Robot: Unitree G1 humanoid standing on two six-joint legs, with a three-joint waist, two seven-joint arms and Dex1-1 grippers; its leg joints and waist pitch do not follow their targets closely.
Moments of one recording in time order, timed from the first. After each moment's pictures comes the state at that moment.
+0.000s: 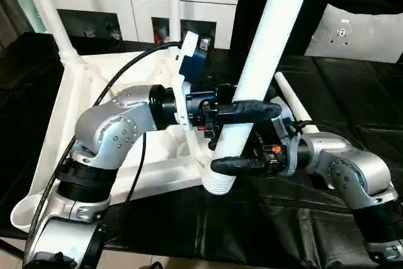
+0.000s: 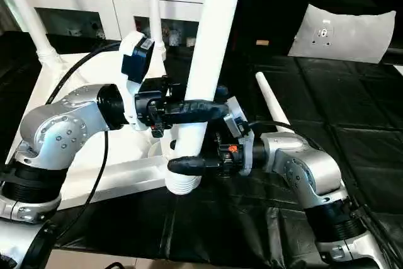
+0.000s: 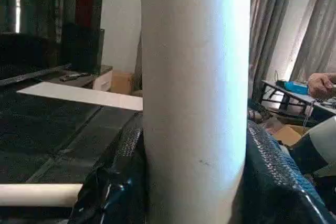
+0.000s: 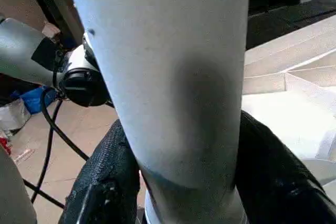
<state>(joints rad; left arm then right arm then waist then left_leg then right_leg) -0.71 0.29 -0.14 -0.08 -0.76 0.72 -1.02 -0.44 -0.47 0.19 -0.02 0.65 0.63 1.26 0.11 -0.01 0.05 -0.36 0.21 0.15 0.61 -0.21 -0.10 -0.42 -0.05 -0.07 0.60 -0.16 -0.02</state>
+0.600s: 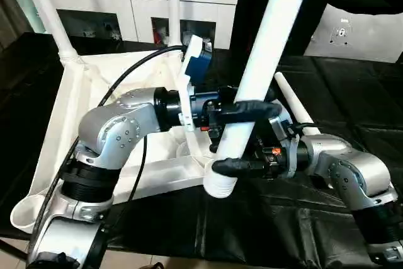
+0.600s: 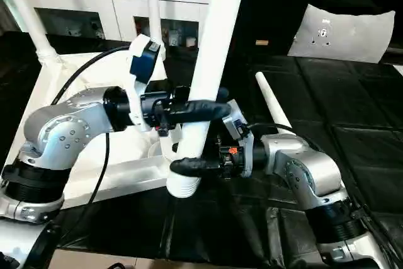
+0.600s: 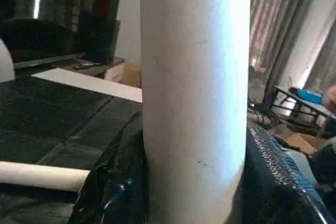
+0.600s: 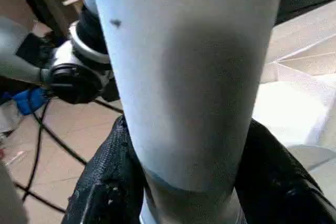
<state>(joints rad) -0.69 0.26 -0.12 -0.06 -0.75 0.77 -0.92 -0.43 -0.45 0.19 0.01 0.61 0.60 1.24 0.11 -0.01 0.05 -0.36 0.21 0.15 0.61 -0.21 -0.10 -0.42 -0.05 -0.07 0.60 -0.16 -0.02</state>
